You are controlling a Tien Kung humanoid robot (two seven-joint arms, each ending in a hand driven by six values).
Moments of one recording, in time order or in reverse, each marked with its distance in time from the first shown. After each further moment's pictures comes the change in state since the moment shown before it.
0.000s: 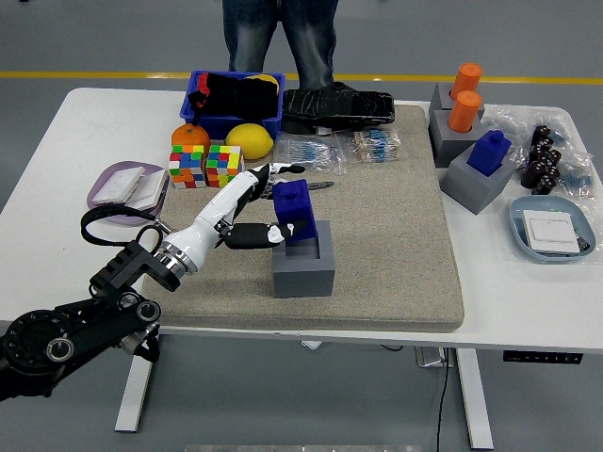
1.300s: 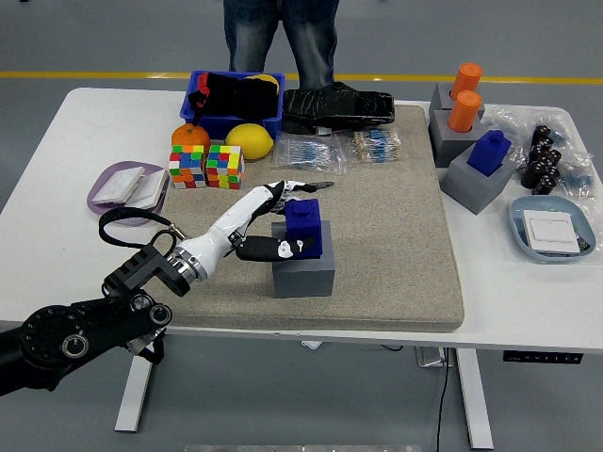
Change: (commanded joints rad) left arm -0.068 -0.017 0.116 0.063 -0.017 -0.004 0.010; right arm 0.006 0.001 0.003 0.002 -0.003 0.001 0.001
